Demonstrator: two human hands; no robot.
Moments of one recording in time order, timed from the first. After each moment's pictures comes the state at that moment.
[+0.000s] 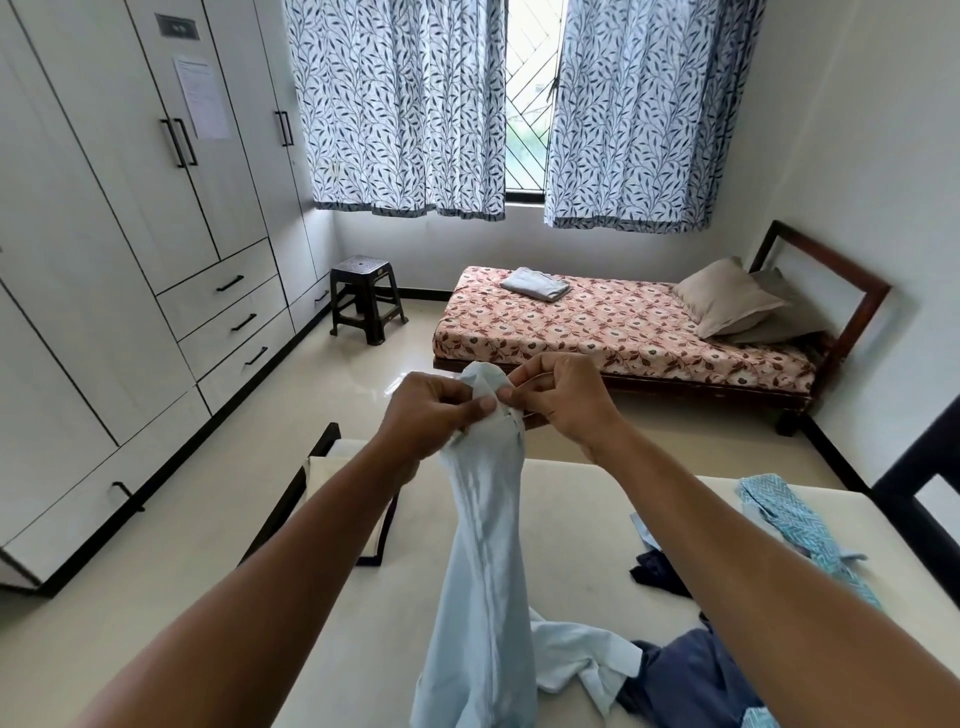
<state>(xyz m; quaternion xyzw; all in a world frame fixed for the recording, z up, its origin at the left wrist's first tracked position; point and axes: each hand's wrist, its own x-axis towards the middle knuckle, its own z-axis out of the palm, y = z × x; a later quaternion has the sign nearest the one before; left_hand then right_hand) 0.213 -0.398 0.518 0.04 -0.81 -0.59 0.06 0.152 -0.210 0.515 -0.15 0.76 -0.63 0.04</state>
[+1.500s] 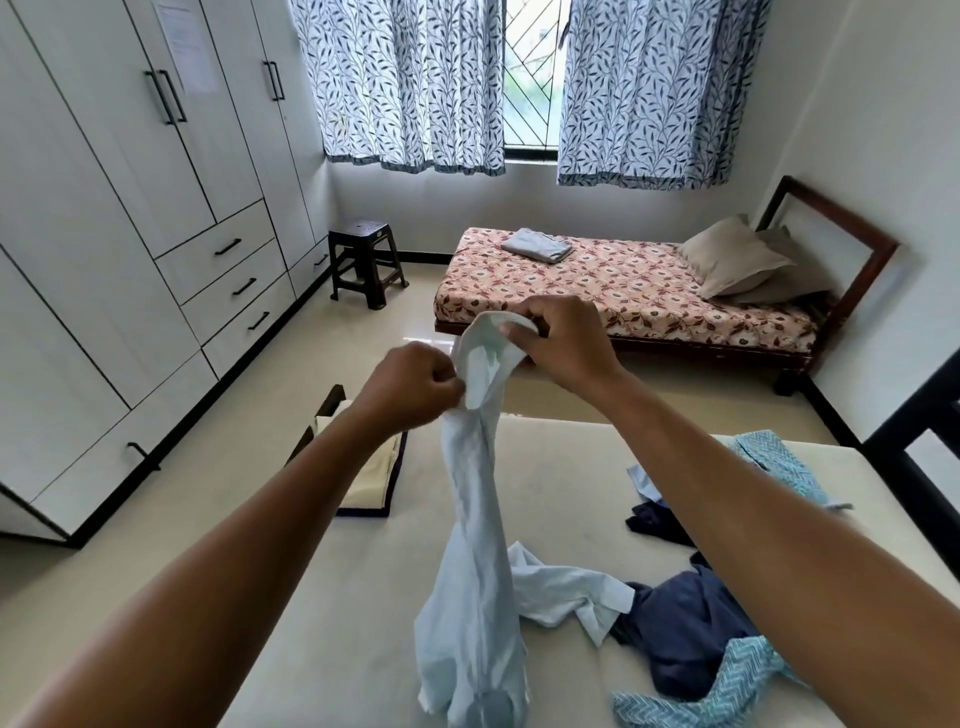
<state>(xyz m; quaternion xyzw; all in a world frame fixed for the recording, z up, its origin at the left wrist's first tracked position) 0.241 -0.410 0.522 0.00 -0.94 -0.32 0.06 0.160 -0.210 0.529 -0.26 0.87 -0.38 -0.17</state>
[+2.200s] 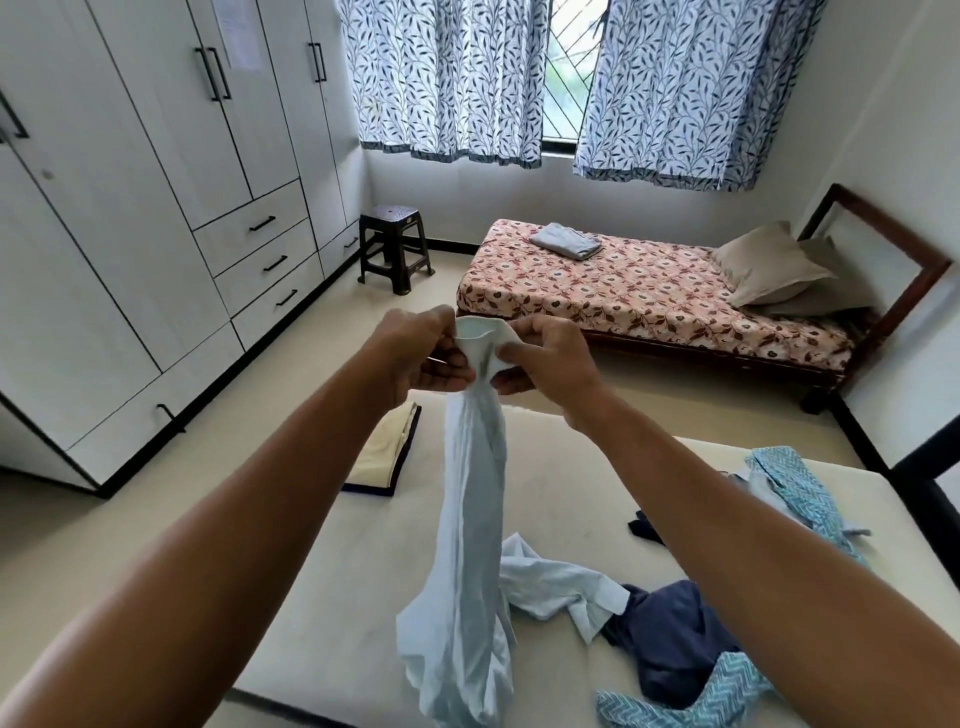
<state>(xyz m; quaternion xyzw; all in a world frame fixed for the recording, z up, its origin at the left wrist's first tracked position) 0.243 -0.390 0.548 0.21 -0.71 -0.68 0.01 0.187 -0.216 0.512 -0.15 0.74 -0.65 0.10</state>
